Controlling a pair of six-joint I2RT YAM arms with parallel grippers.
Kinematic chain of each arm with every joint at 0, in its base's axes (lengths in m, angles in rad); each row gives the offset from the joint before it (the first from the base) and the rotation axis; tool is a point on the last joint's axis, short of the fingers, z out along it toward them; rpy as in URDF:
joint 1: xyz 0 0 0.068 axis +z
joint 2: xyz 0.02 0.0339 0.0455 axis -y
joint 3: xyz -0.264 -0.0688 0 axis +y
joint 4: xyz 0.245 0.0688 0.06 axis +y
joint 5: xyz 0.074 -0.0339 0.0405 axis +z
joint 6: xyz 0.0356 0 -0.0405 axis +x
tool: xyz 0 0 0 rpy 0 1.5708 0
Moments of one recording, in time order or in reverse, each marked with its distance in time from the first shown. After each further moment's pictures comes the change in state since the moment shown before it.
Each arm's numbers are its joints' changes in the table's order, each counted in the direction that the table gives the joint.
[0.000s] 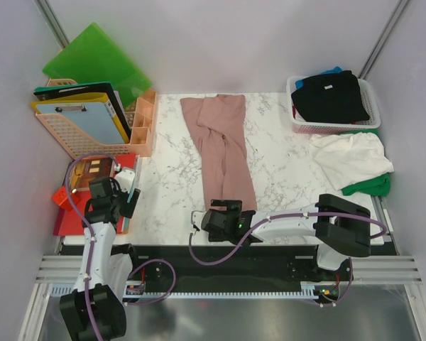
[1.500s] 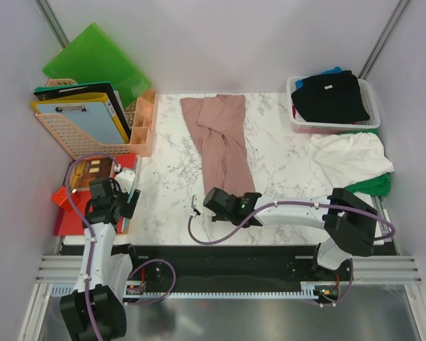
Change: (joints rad) left arm 0.000 0.006 0.007 -0.001 0.001 0.000; right arm -0.130 0.041 -0.106 0.133 0.166 -0.043
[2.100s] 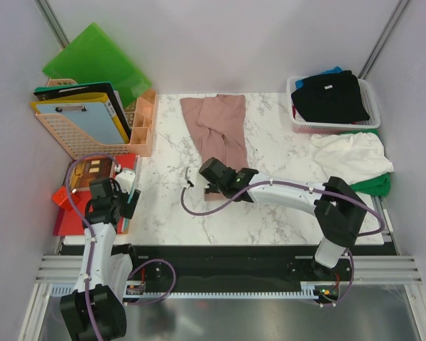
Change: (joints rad) left arm 0.000 0.000 0.003 0.001 -0.001 0.000; right arm -0.158 -0.097 -0.232 -0.015 -0.018 -0.179
